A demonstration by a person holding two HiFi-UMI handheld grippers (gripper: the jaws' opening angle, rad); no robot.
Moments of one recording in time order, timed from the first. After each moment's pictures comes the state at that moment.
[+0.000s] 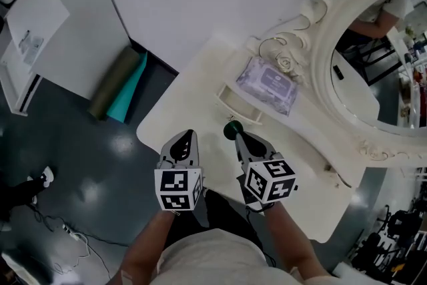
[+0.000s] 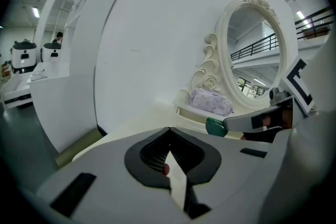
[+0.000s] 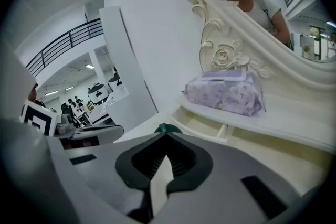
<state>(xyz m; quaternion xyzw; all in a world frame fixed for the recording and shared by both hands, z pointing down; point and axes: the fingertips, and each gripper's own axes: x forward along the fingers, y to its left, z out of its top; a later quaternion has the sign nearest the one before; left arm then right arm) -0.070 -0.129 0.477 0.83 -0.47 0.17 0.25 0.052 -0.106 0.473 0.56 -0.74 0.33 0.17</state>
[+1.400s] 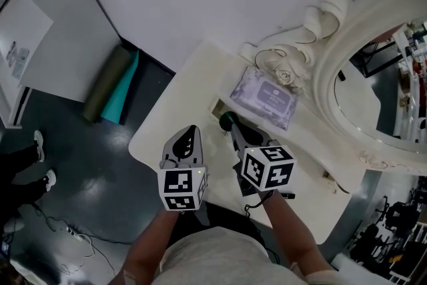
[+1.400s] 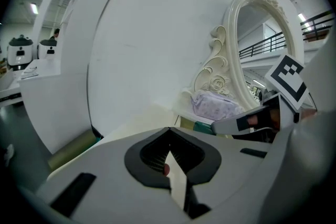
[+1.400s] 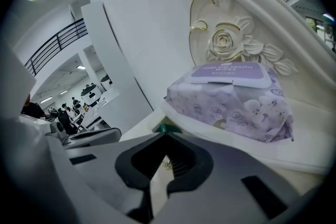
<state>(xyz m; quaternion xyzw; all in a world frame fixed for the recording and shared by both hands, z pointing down) -0.030 -0.186 0.484 0.83 -0.46 0.16 0.26 0.076 -0.176 0.493 0.57 -0.71 0.38 0.18</state>
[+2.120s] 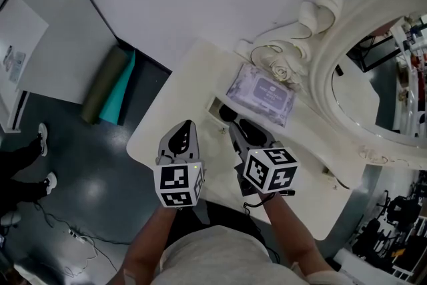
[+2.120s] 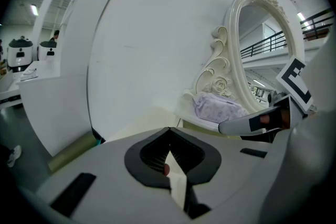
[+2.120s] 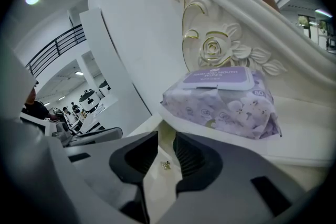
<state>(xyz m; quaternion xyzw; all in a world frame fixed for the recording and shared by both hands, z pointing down) -0.031 -0.196 0.481 0.83 -0.46 0.16 0.25 0.086 -0.171 0.484 0.58 -0.71 0.37 0.15</state>
